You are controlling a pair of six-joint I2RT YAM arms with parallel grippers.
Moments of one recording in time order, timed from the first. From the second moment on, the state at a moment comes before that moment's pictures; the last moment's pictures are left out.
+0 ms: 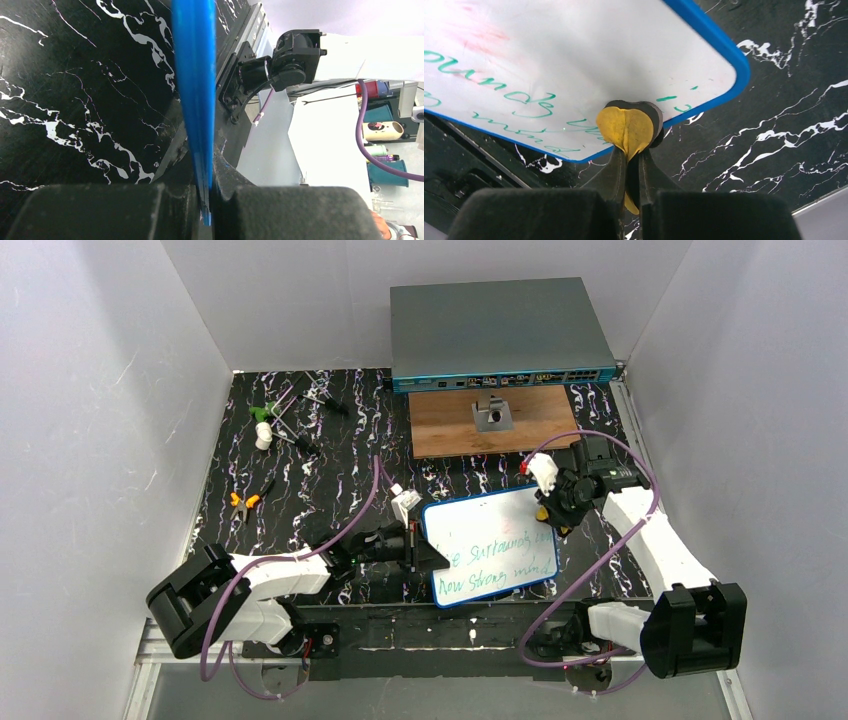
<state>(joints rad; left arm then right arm) -0.88 1.27 0.35 0.61 0.51 -0.83 0.17 1.16 0.88 -0.93 -0.29 -0.78</state>
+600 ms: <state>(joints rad) -0.87 1.27 0.35 0.61 0.51 -0.85 0.18 1.18 0.88 -0.82 -0.19 -0.78</state>
